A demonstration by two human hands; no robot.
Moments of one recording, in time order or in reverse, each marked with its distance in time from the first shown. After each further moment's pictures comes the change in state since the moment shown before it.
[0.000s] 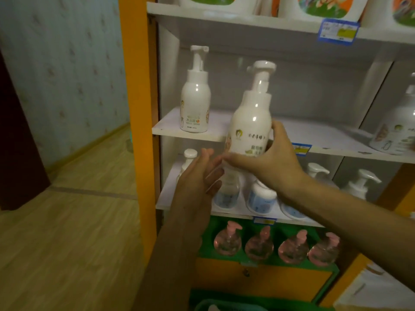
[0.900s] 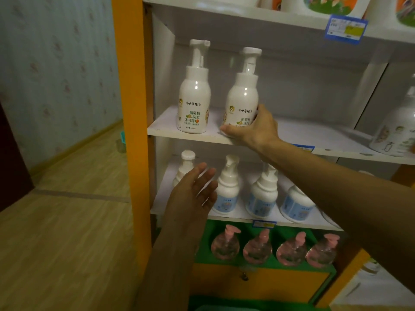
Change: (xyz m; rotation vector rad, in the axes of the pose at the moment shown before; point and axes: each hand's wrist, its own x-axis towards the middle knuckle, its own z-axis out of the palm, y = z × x) left_hand 0.007 -0.030 -0.051 -0.237 0.117 -0.188; right_hand 0.107 0.033 0.021 -0.333 0.179 0.037
